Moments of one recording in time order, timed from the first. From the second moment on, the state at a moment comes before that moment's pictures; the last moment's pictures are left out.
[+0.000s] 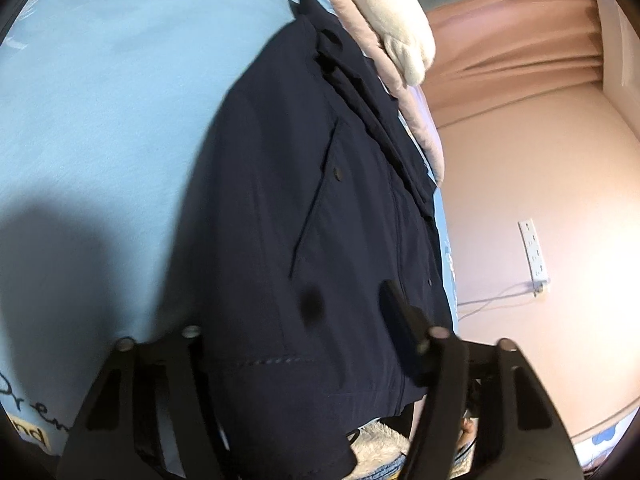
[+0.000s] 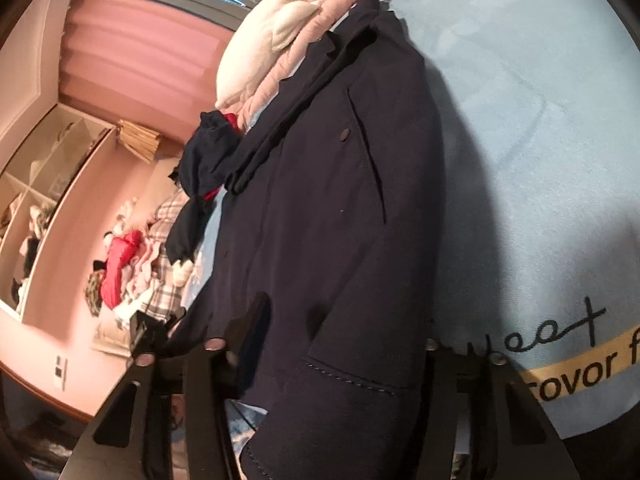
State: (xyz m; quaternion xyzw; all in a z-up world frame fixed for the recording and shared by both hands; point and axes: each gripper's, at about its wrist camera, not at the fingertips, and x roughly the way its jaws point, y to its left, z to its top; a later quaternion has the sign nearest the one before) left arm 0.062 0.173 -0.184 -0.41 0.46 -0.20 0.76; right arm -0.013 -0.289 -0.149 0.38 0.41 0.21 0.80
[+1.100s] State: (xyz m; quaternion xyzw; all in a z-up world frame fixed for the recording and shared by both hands) left arm 0.052 0.194 -0.172 -0.49 0.41 -0.21 0.74; right arm -0.011 -0.283 -0.122 0.43 0.33 0.25 0.80
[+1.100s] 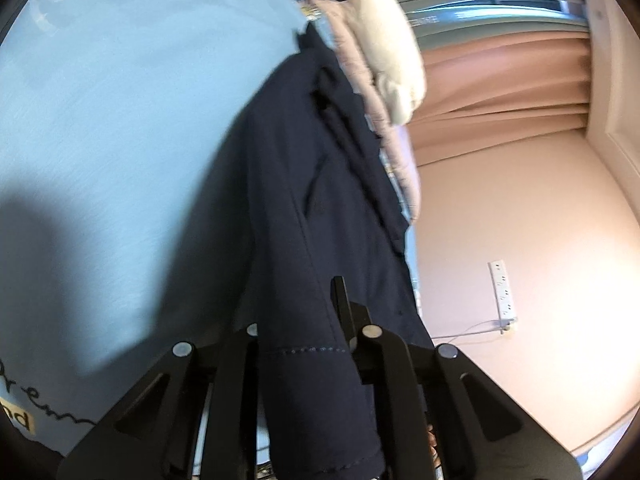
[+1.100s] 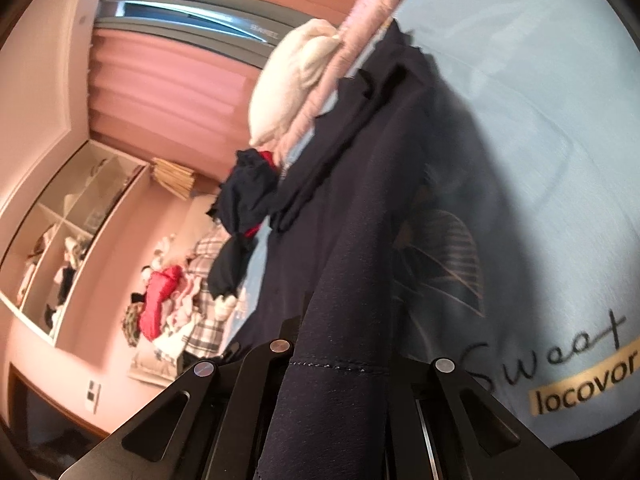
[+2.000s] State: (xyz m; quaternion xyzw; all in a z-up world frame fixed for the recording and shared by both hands) left arm 0.038 0.155 -0.042 -0.37 0.28 -0.34 0.82; right arm -0.018 -0.291 -0.065 0.43 0.22 0.34 0.81
